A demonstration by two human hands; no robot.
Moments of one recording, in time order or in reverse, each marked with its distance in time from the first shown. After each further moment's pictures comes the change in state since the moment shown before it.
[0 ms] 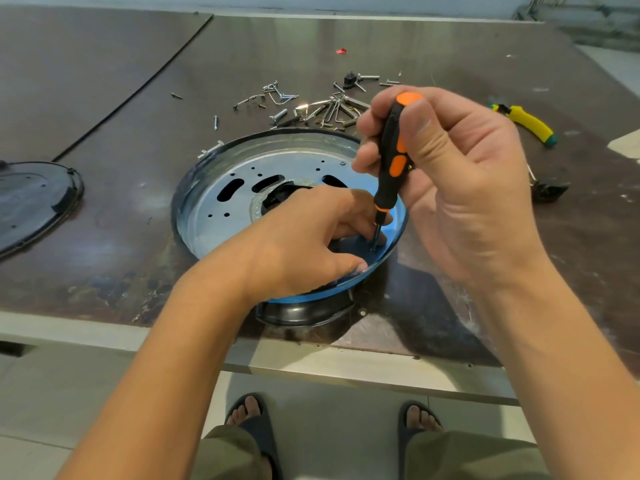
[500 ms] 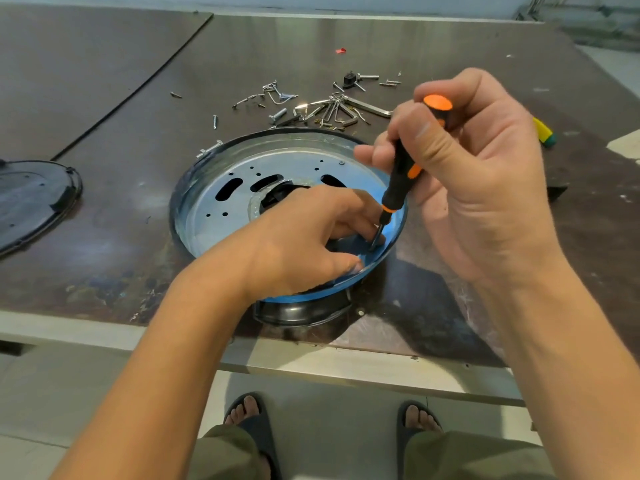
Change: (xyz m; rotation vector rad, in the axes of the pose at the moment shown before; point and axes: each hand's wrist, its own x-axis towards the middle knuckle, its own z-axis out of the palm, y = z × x) left_hand 0.000 -0.003 0.001 0.003 0.010 0.006; right_hand 0.000 -0.005 -0.003 0.049 0.053 -0.051
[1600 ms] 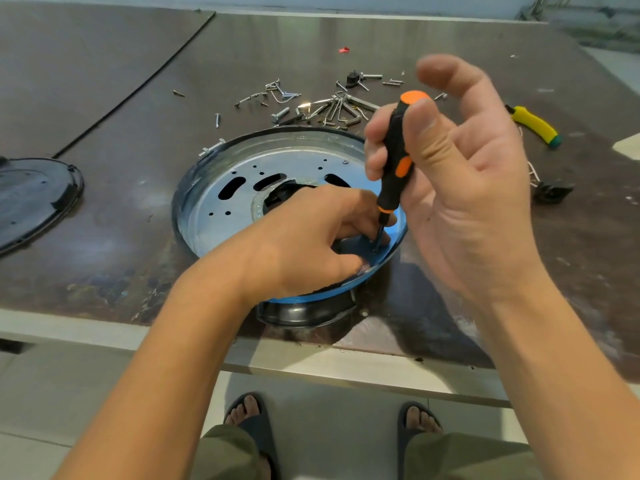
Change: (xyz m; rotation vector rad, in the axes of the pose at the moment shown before) left_hand 0.000 0.004 0.000 -0.008 -0.013 -0.004; right_hand -0.006 0.006 0.010 0.038 -0.016 0.017
